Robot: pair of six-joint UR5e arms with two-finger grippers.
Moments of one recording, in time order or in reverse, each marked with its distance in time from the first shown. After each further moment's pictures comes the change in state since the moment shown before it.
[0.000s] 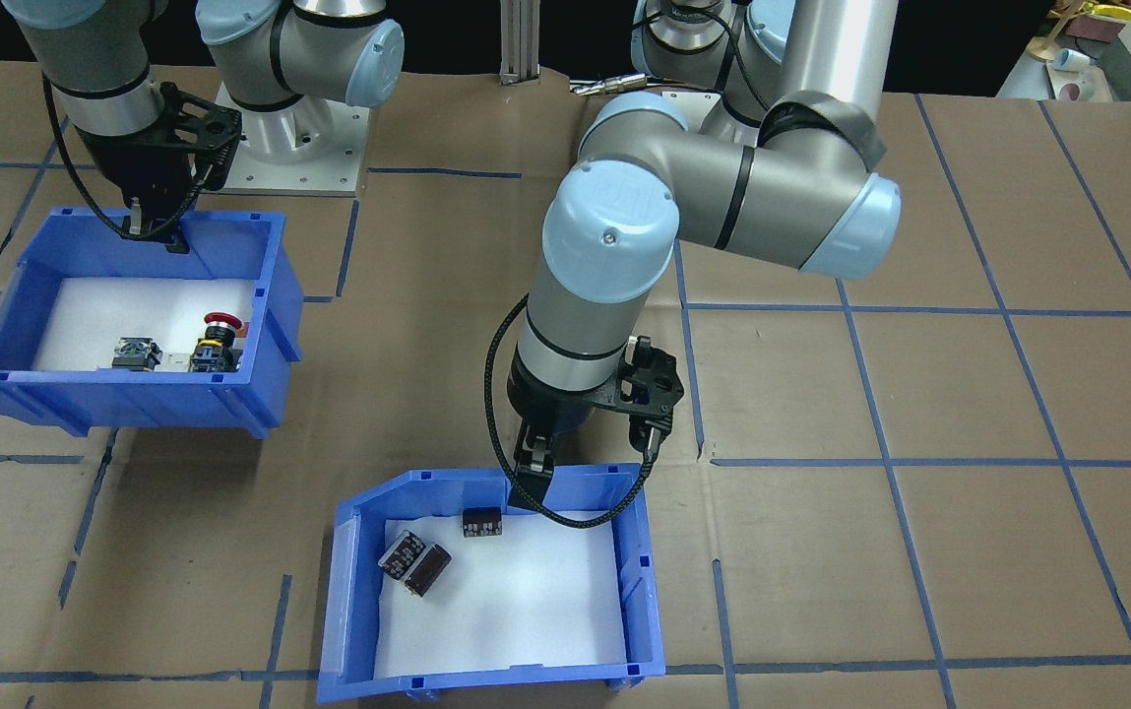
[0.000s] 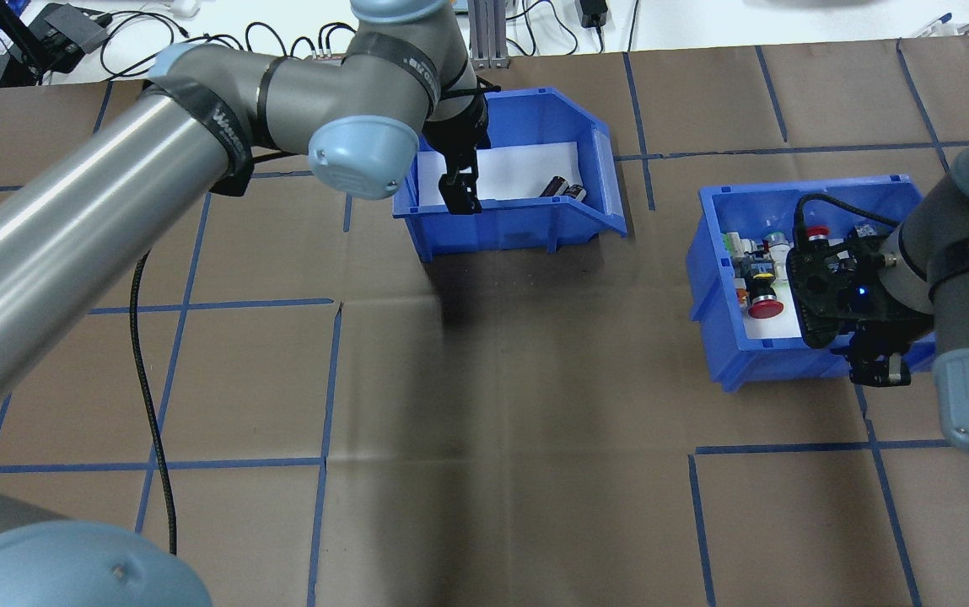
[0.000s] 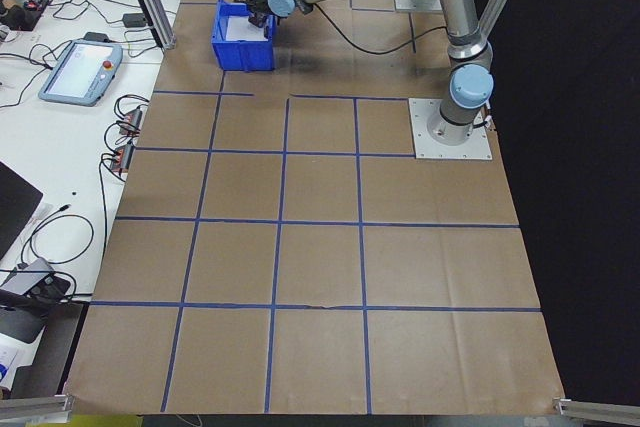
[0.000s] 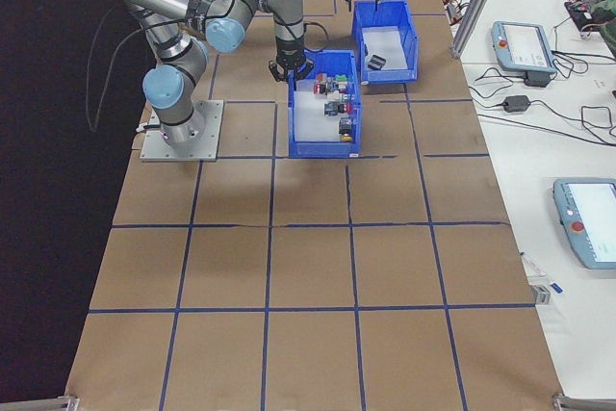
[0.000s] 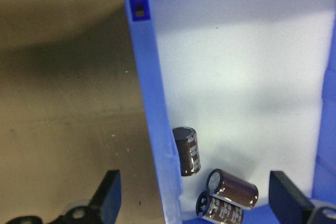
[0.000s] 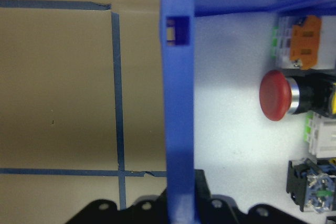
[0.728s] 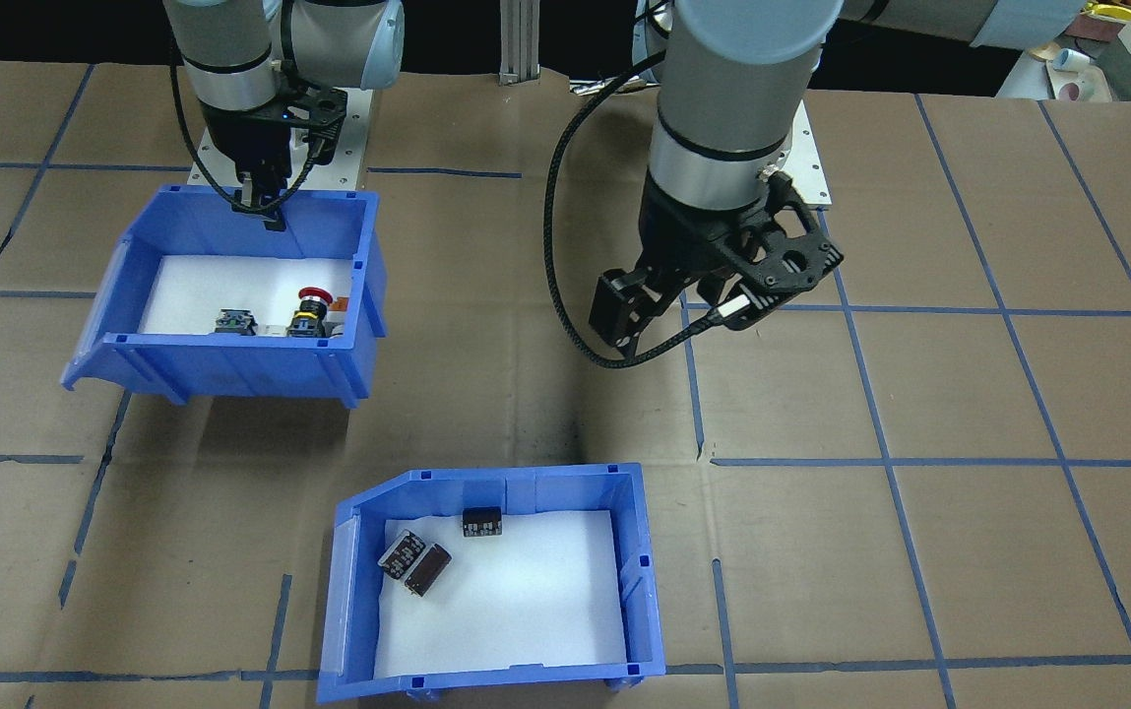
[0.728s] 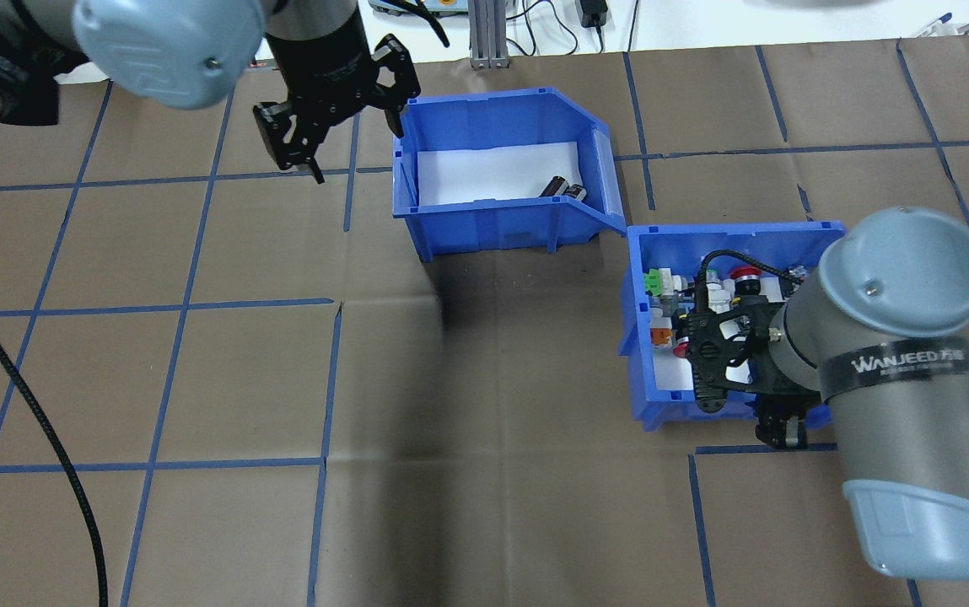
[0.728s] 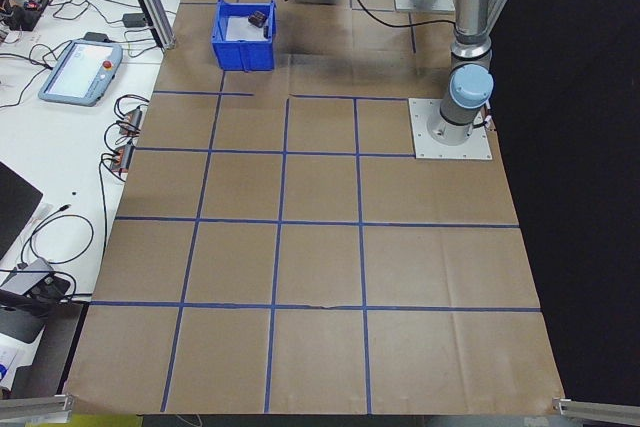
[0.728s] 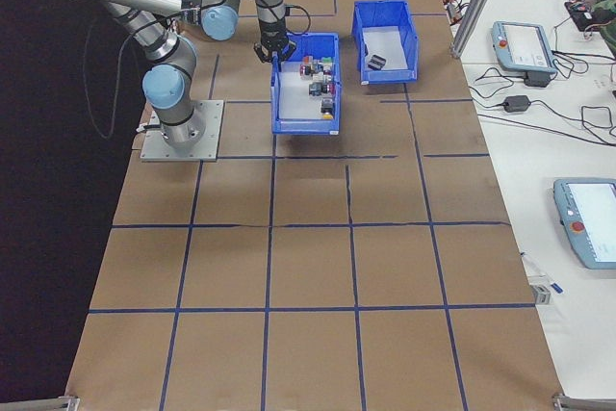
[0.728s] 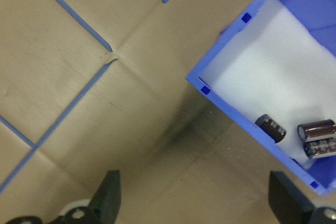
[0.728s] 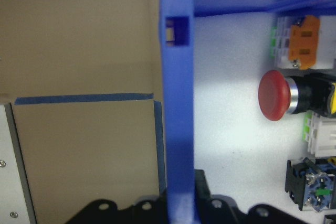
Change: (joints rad) left arm 0.110 0.230 0.053 -0.389 0.142 0.971; right arm 0.287 -0.052 0.061 0.003 0.007 0.301
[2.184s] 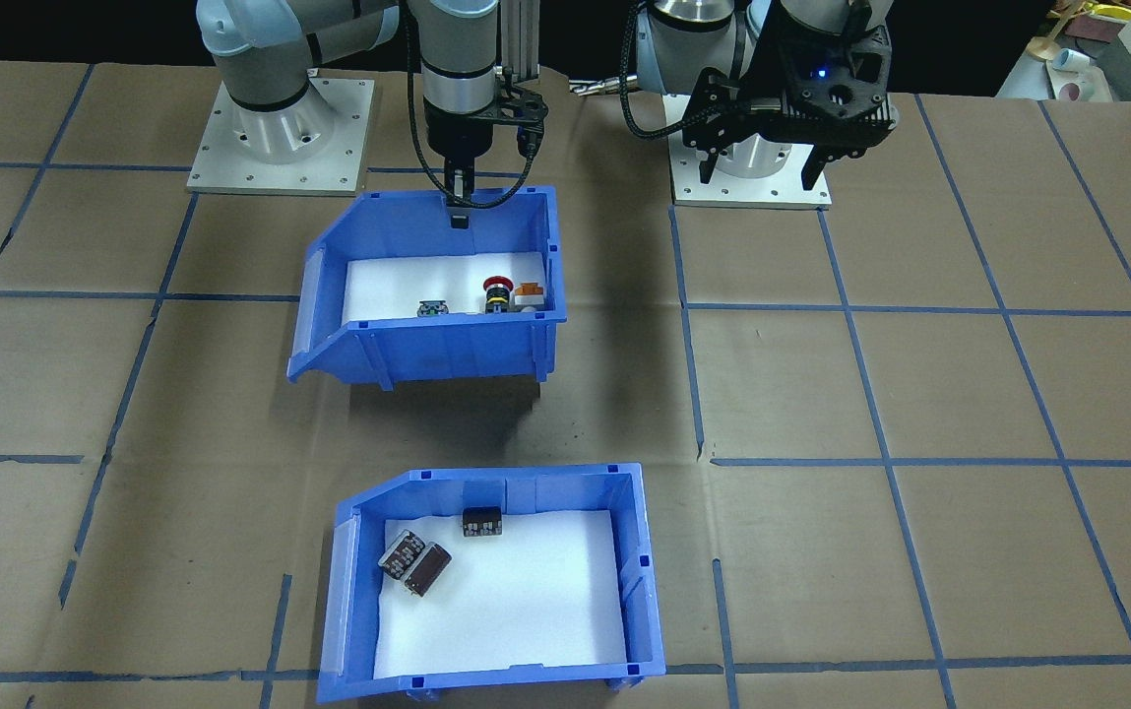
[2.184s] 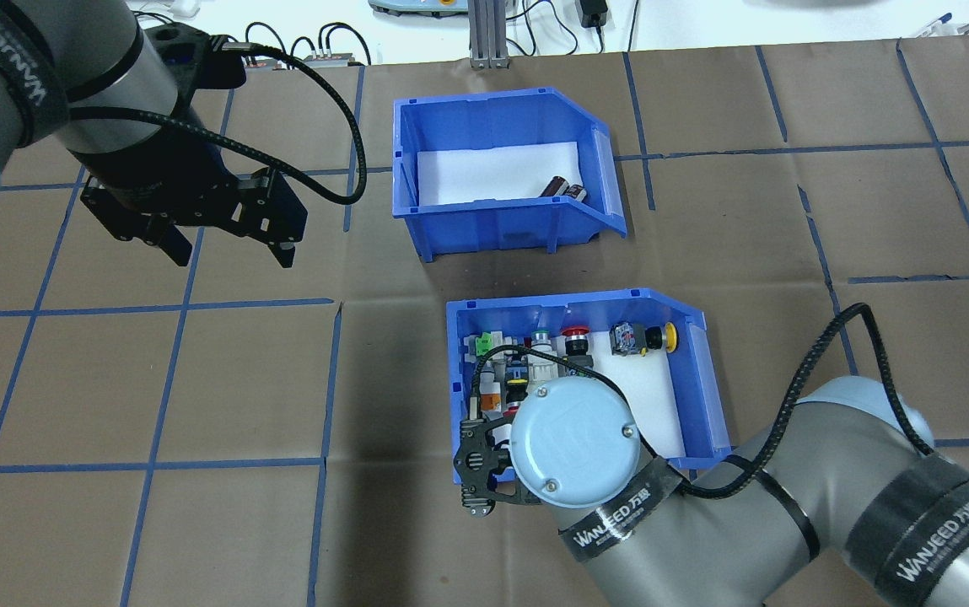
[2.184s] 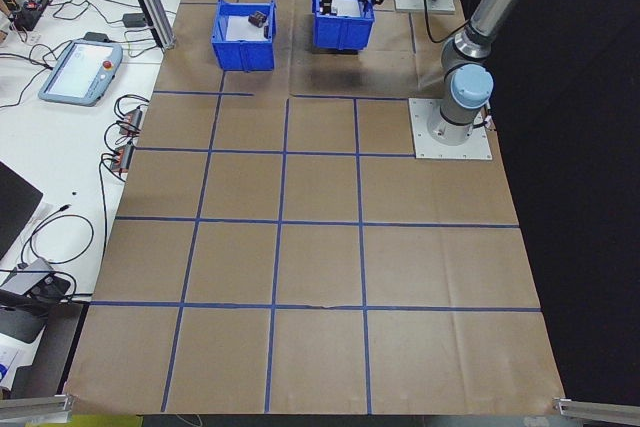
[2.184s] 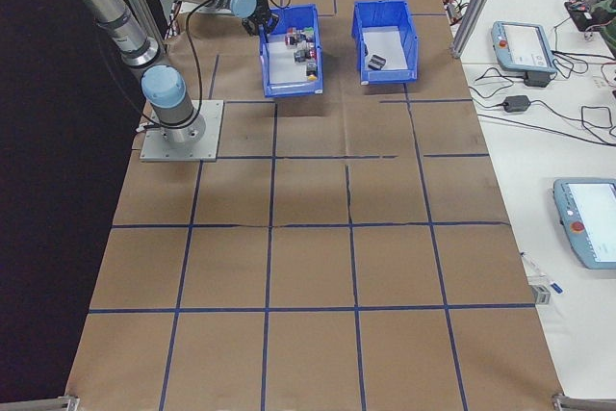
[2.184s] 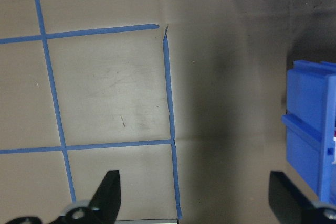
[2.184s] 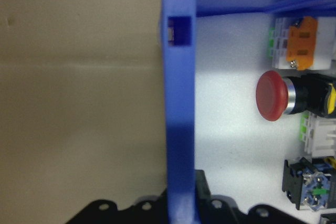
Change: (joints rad) left arm 0.120 0.321 -0.276 -0.099 -0.031 0.659; right arm 0.542 0.250 -0.007 -0.258 -0.013 0.477
